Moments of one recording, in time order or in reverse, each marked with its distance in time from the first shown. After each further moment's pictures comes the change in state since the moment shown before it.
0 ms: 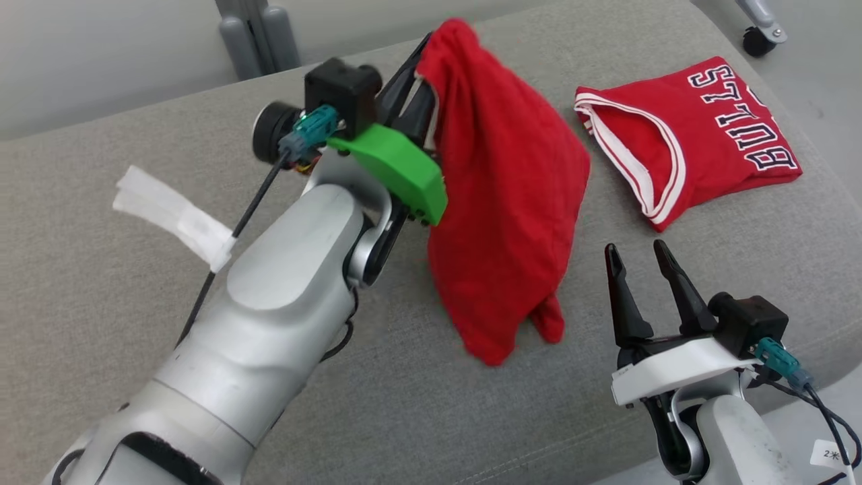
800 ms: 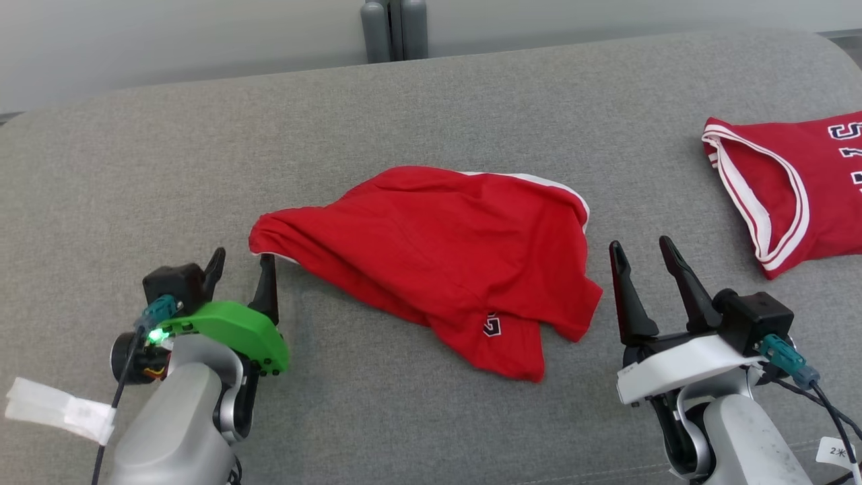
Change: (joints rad) left arm 0.449 0.174 0.307 0.091 0.049 0.007 -0.006; right arm 0.010 0.001 -0.017 -0.041 -0.038 0.000 0.035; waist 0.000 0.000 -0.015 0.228
